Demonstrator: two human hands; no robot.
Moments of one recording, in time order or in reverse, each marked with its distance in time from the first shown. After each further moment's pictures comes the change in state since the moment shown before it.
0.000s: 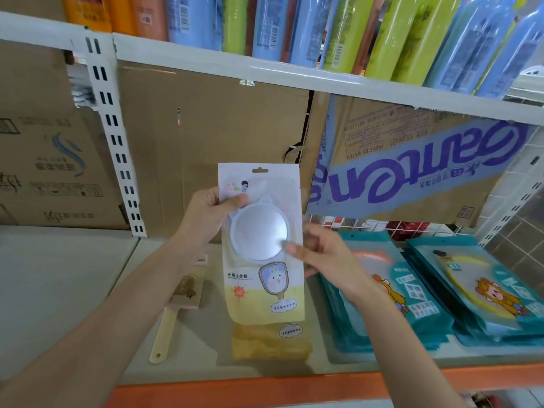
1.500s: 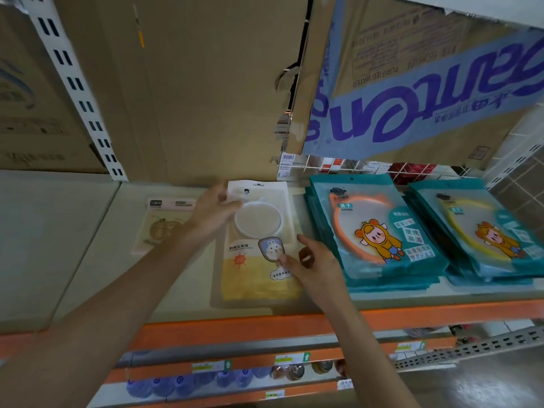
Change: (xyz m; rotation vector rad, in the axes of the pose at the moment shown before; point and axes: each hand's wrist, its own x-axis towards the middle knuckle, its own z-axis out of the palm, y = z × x) left_hand -0.019 -0.099 0.013 0.263 -0.061 -0.285; right_hand -0.050 0.085 0.043 -0.318 0.290 0.244
